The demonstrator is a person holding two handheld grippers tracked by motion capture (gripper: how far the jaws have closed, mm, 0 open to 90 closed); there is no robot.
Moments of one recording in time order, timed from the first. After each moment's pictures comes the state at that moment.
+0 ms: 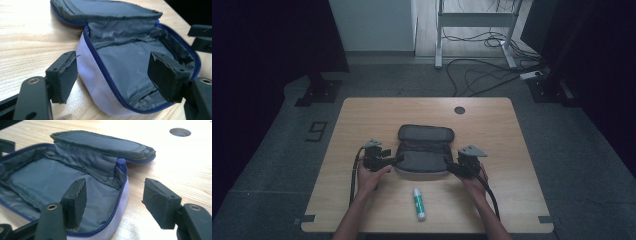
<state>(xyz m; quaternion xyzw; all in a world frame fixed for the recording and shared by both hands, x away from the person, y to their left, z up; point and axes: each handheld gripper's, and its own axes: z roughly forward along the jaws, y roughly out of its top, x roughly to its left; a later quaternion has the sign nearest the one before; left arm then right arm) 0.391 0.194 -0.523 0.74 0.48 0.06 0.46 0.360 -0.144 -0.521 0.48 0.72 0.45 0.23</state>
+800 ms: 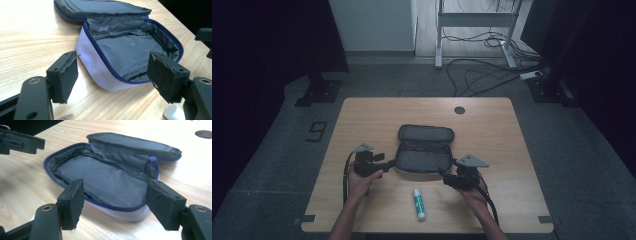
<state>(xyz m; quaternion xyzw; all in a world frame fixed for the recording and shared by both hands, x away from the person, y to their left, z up) 0.363 0.219 -0.507 0.74 0.47 0.05 0.47 0.315 -0.135 -0.503 0.44 0.74 0.48 0.19</state>
